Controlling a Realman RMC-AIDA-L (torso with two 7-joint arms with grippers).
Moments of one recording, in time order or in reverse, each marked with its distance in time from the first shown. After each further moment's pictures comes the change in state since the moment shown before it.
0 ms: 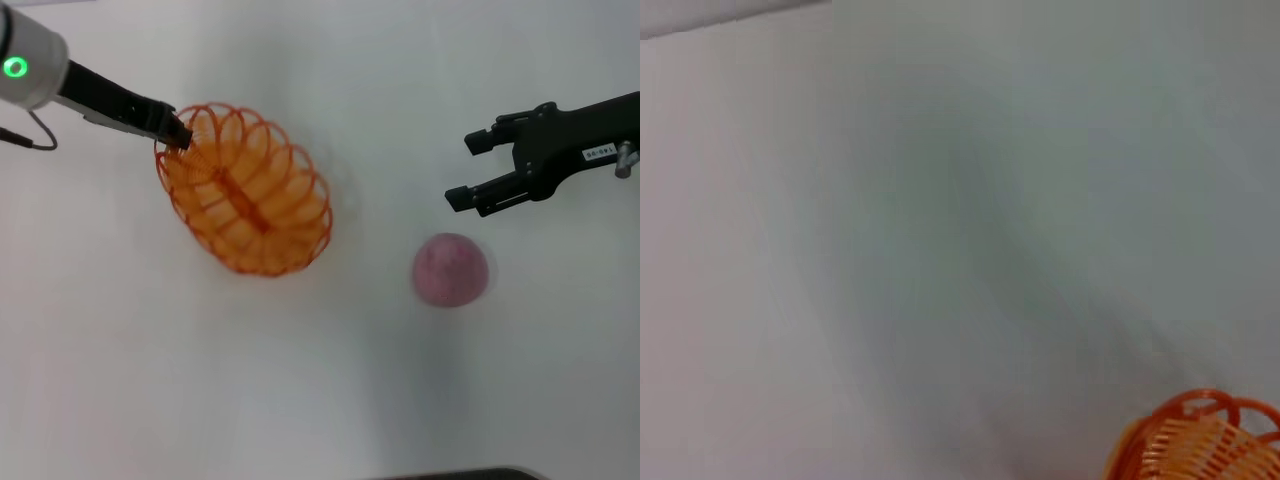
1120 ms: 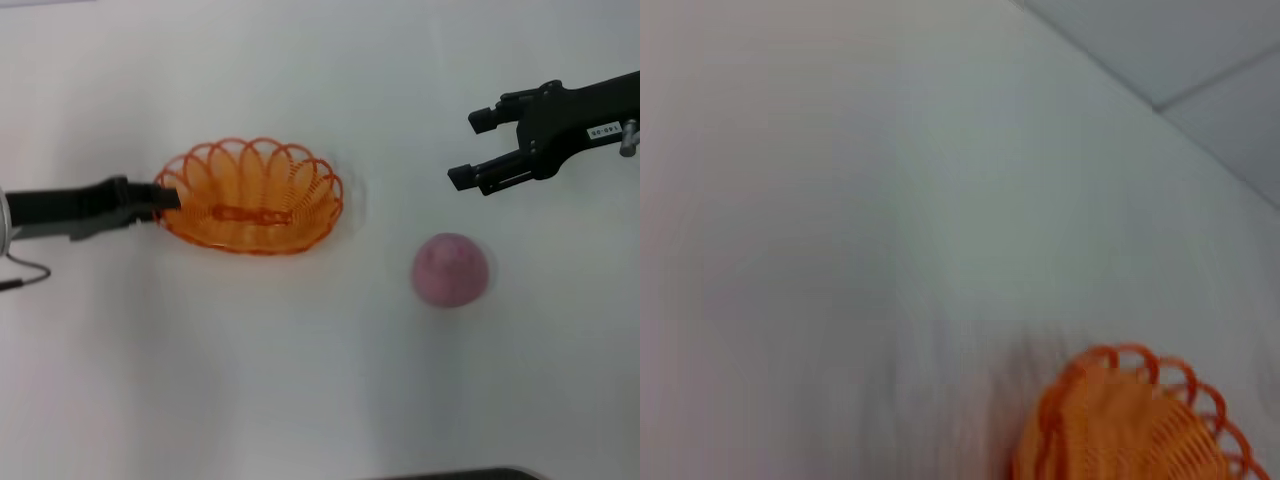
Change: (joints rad) left arm 0.456 -0.080 -0.002 0.088 -0.436 -0.052 -0.055; right arm 0.025 -0.011 0.023 -0.010 0.000 -0.003 0.005
